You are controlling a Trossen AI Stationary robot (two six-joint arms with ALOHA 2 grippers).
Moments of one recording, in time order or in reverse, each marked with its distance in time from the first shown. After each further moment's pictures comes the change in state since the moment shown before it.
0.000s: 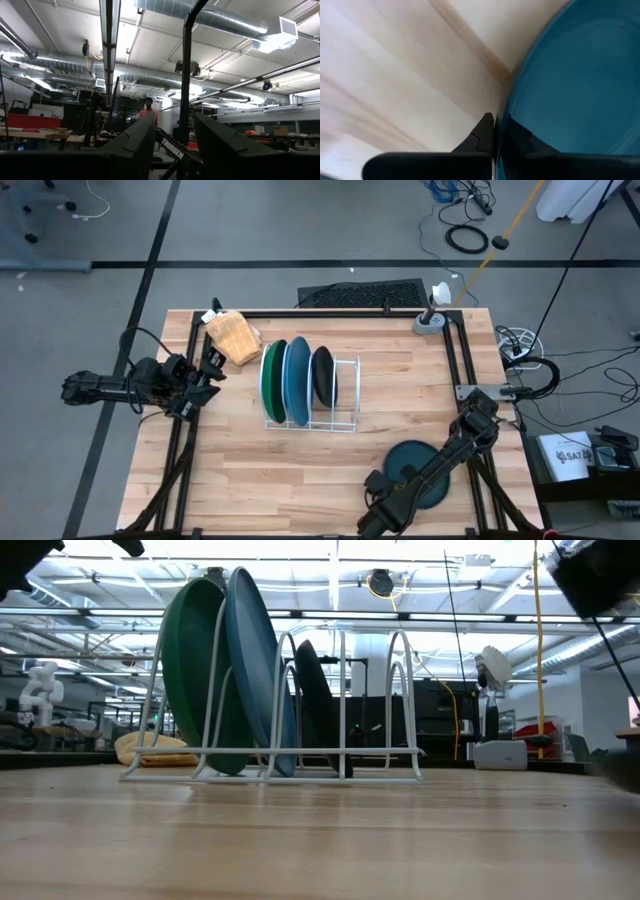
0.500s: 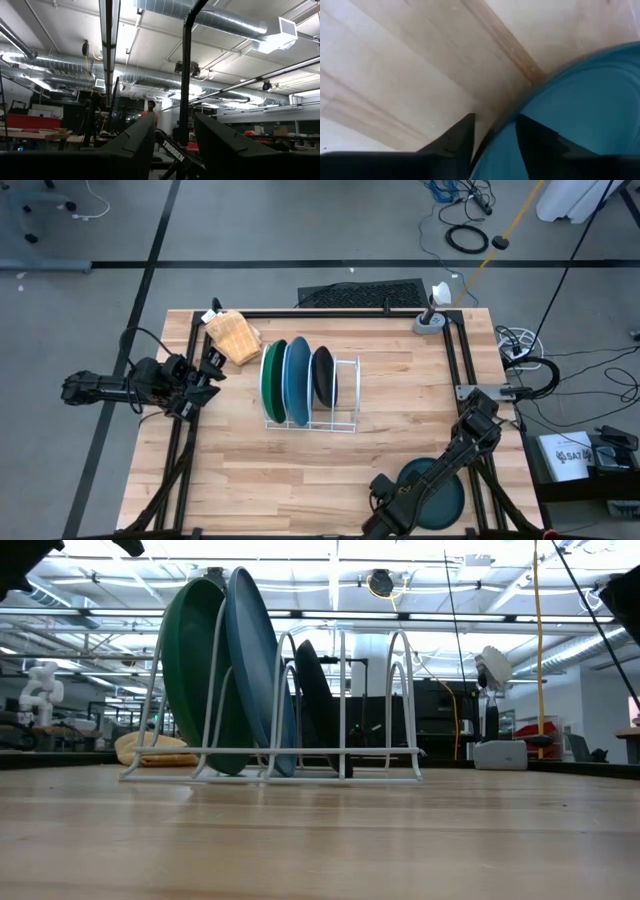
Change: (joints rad) left arm 0.000 0.000 0.000 0.001 0.001 0.000; right arm 0.031 0.004 -0.042 0.020 -0.071 0.064
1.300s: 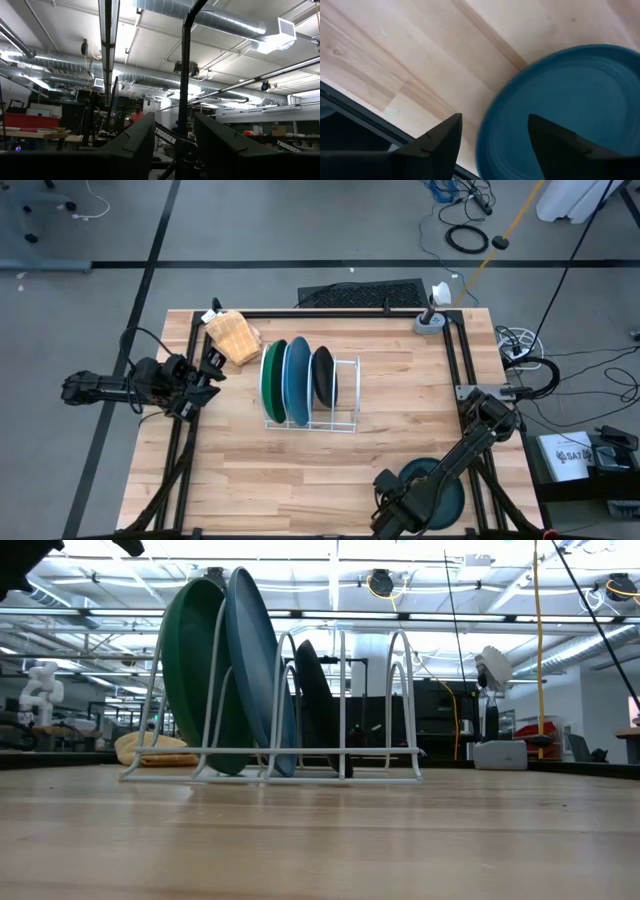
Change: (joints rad) left arm 0.000 0.000 0.000 0.000 0.004 -0.006; right arm 0.014 -0.153 0.000 0.009 0.072 0.061
